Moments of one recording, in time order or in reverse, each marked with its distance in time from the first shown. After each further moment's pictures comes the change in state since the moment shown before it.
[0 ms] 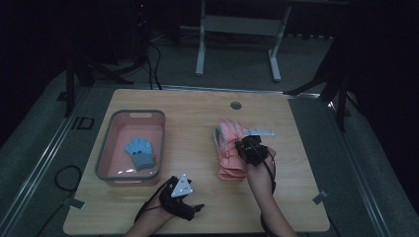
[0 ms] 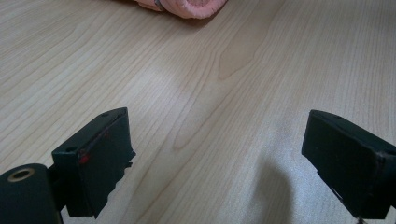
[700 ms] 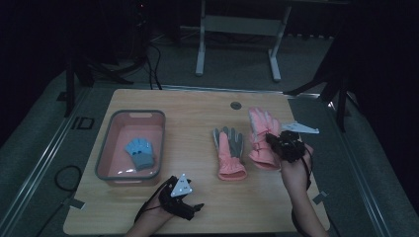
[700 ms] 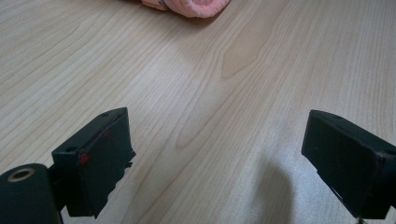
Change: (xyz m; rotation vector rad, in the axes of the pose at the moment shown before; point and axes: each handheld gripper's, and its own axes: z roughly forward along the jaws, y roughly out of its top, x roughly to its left) left arm 0.001 -0.001 0.000 -0.007 0.002 -0.014; right arm -0.072 0.005 -0.061 -0.118 -0.016 0.022
